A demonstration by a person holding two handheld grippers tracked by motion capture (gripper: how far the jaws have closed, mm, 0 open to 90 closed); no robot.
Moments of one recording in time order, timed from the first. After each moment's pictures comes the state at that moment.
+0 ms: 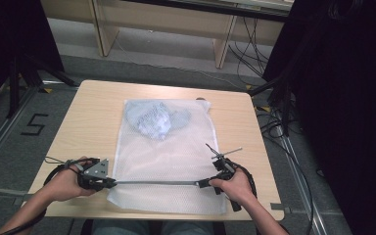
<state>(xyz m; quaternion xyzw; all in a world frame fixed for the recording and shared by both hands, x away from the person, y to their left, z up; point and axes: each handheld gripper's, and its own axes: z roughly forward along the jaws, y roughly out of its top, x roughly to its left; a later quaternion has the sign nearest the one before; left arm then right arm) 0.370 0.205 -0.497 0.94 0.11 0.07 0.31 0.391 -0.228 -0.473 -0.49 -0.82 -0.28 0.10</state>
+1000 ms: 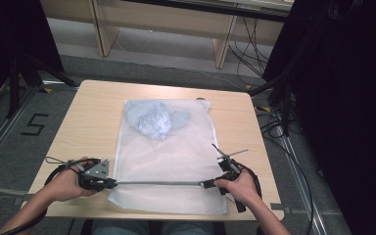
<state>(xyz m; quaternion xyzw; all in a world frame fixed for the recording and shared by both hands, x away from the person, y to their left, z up) 0.370 0.203 -0.498 0.94 0.11 0.07 0.31 0.390 -0.244 -0.475 -0.50 -0.81 -0.29 0.10</state>
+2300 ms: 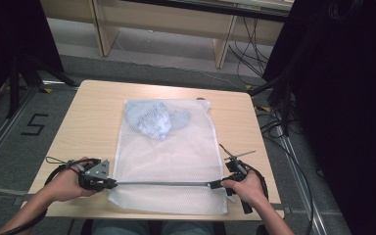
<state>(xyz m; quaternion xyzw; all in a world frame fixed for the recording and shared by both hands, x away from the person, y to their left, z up) 0.370 0.202 -0.498 0.94 0.10 0.07 0.31 0.388 -0.264 -0.475 -0.52 -0.80 -0.28 0.10</state>
